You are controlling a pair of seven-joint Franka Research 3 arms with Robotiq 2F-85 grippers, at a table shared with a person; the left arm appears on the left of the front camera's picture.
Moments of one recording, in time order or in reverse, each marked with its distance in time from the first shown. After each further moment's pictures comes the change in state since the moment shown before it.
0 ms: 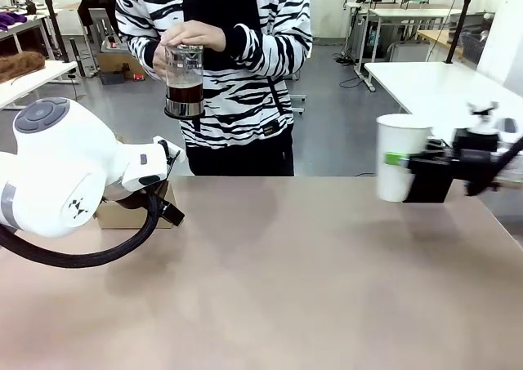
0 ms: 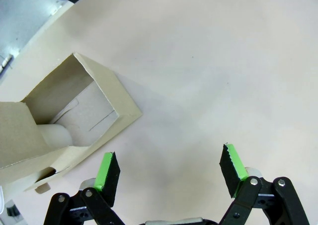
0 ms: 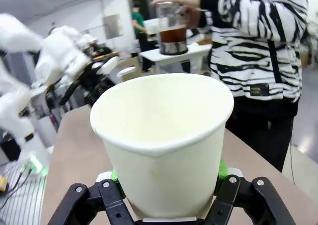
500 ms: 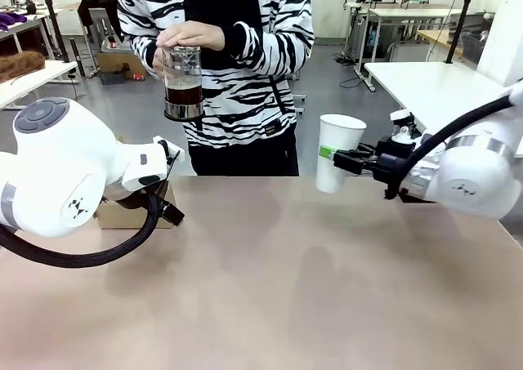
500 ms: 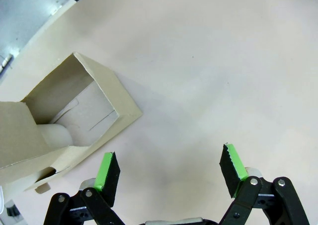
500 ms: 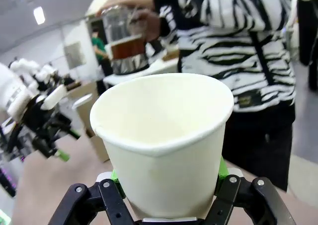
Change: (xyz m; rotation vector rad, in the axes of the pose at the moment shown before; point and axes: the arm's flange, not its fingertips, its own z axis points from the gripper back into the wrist) left arm 0.000 0.000 0.000 0.000 0.000 0.000; right arm -0.038 -0.009 -0.120 -0.198 -0.159 -0.050
